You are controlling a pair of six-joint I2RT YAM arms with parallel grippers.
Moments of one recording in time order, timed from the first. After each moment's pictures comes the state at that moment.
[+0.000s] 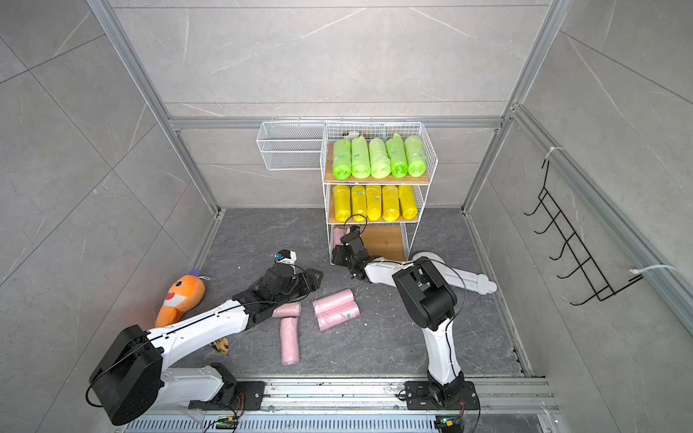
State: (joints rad) left arm -0.71 1.29 0.69 0.01 -0.07 -0.86; right arm 0.58 2.03 1.24 0.17 0.04 0.63
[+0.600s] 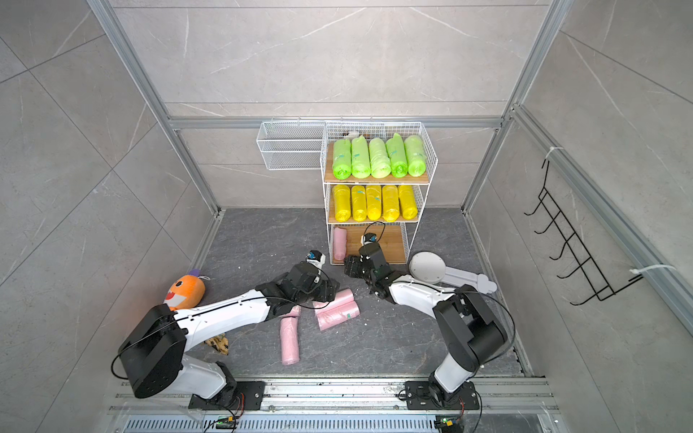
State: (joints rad) left arm -0.85 1.51 0.91 -0.17 -0.10 -0.48; right arm 0.57 1.60 0.86 0.14 0.04 0.57
